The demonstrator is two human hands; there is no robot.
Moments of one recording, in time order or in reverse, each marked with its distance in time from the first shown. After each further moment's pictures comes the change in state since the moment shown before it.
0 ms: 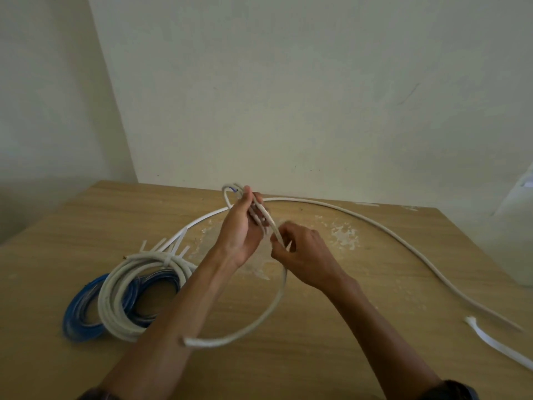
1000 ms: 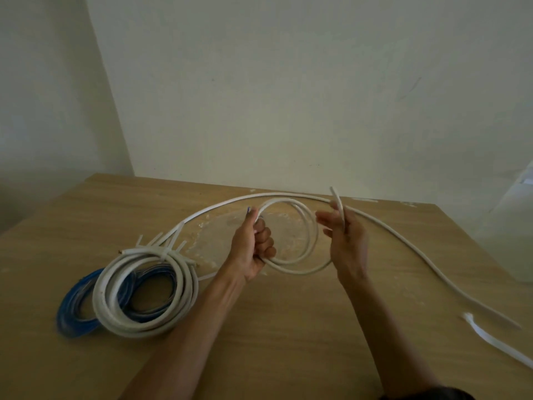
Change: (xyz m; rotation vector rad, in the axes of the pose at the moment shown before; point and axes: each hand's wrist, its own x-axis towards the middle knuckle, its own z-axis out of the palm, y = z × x) left_hand -0.007 -0.044 -0.014 0.051 0.081 -0.190; right_hand -0.001 0.073 -0.009 0.535 0.583 0.265
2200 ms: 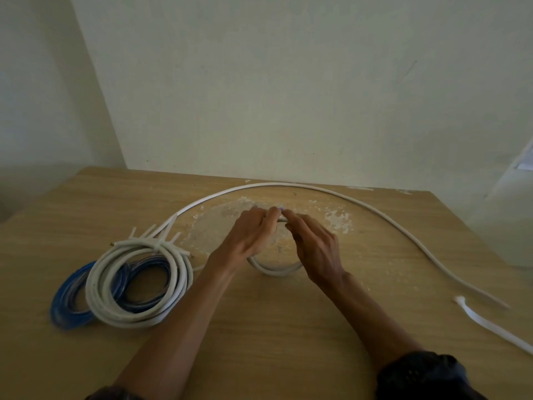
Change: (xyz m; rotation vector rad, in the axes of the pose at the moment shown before) left_hand -0.004 0.010 0.011 1.369 -0.083 0.480; right_hand -0.020 0.026 0.014 -0.655 -0.198 -0.905
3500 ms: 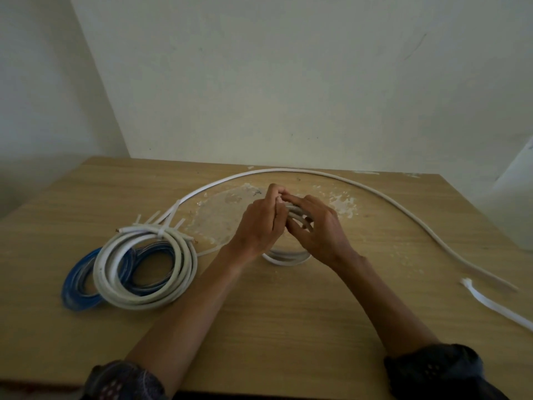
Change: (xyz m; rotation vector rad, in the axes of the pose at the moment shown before) left_hand -0.003 -0.022 0.031 0.056 0.207 0.322; right_hand 0.013 -0.011 -0.027 0.350 -0.236 0.258
